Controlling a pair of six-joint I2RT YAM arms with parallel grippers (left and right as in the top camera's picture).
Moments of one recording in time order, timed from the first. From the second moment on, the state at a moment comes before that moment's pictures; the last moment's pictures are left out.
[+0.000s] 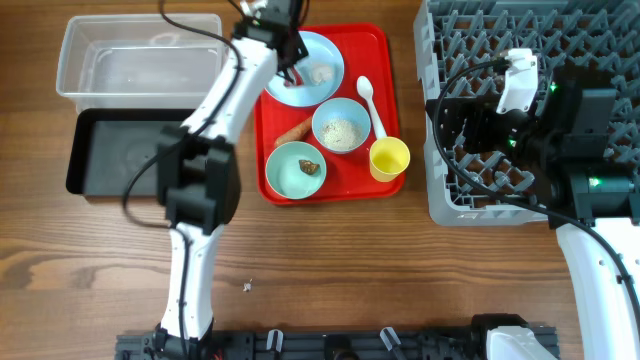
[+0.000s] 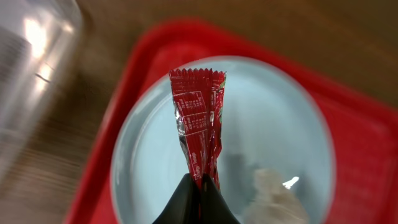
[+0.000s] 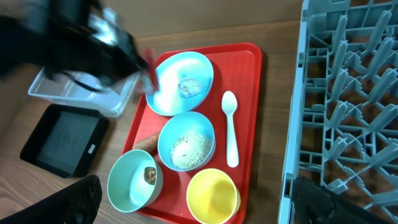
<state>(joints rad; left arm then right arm) -0.32 2.37 2.17 -0.84 -0.19 -0.72 0.01 1.18 1.20 -0.69 -0.45 0.12</state>
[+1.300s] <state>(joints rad) -0.31 2.24 2.18 -0.70 0.01 -0.38 0.01 1.18 1.20 -0.73 -0.40 0.12</state>
